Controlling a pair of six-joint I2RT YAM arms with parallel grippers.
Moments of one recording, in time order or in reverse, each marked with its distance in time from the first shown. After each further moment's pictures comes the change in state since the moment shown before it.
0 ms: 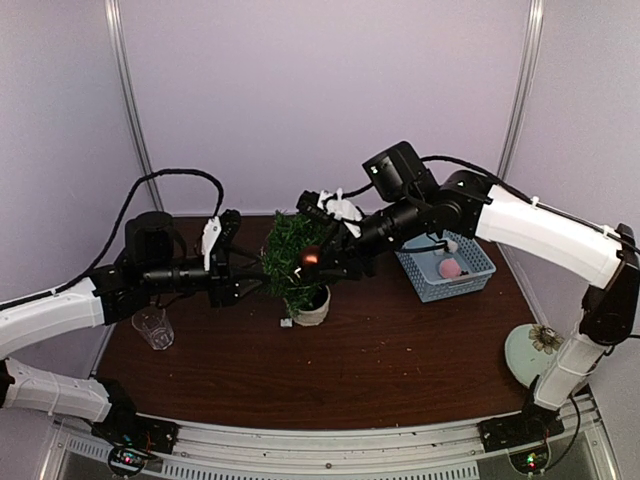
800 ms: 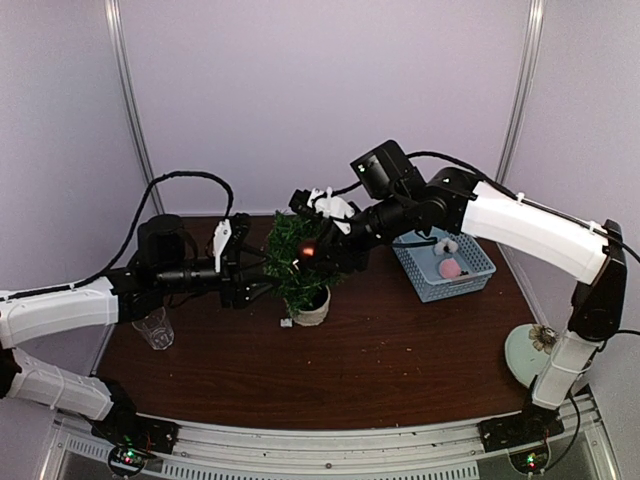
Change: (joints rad) left arm -0.002 0.097 -0.029 0.171 0.063 0.014; right arm 0.016 0.074 0.077 -0.019 0.139 -0.030
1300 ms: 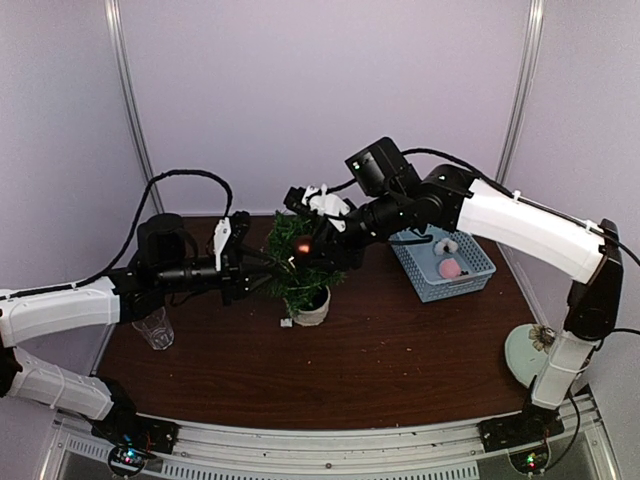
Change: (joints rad) left arm -0.002 0.011 0.000 0.042 0.007 0.008; right arm 0.012 0.024 0.046 -0.010 0.022 -0.005
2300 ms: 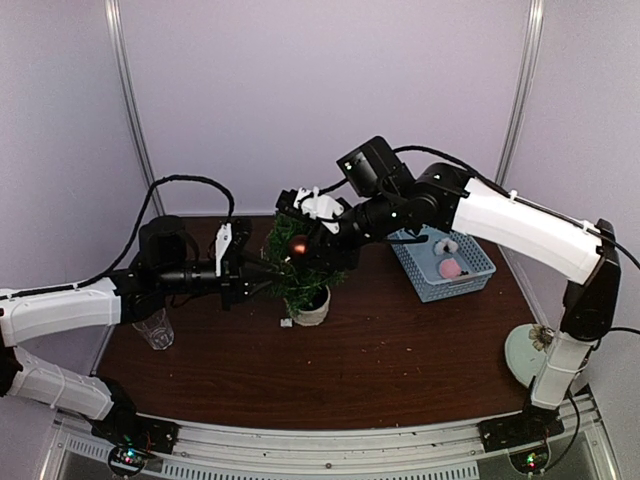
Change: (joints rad) left arm 0.000 0.005 -0.010 0.002 0.066 0.051; right arm 0.032 0.024 0.048 -0.030 0.067 -0.040
